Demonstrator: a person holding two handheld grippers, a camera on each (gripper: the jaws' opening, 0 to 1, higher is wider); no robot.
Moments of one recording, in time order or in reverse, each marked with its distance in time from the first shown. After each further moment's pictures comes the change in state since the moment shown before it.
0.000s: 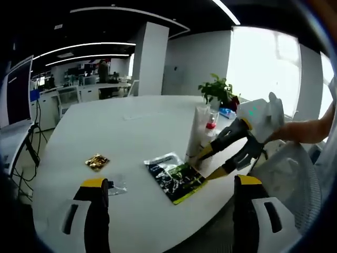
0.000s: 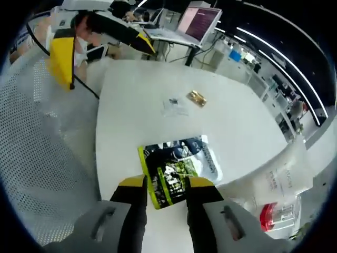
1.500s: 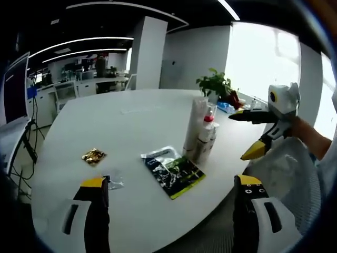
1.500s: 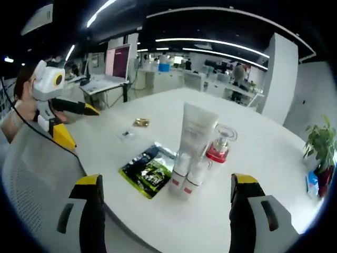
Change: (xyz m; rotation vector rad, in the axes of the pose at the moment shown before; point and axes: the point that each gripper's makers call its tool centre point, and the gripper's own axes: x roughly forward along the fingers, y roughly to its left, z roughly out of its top) left arm 0.004 -0.003 -0.011 0.003 0.054 -0.019; right arm -0.079 -0.027 -0.028 0.506 -0.211 -0.298
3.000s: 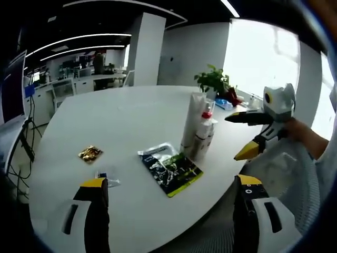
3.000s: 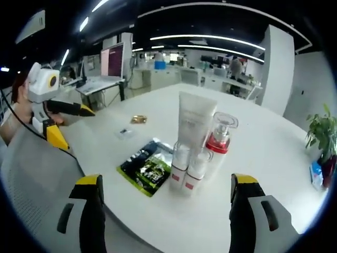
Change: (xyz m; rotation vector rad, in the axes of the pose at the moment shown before) left arm 0.002 -0.008 -0.001 -0.026 0.007 -0.052; right arm 0.008 -0.001 -0.011 0.047 0.024 0.003
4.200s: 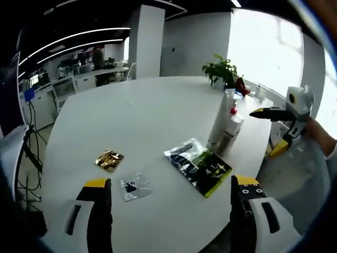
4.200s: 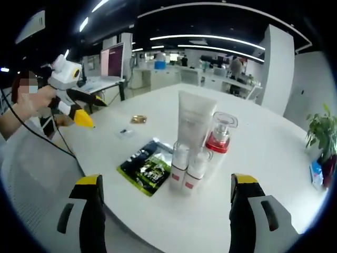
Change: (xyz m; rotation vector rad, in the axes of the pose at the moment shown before) left arm 0.029 0.082 0.003 0.058 0.127 0.062; right arm 0.000 -0.002 -0.001 0.003 0.003 -0.002
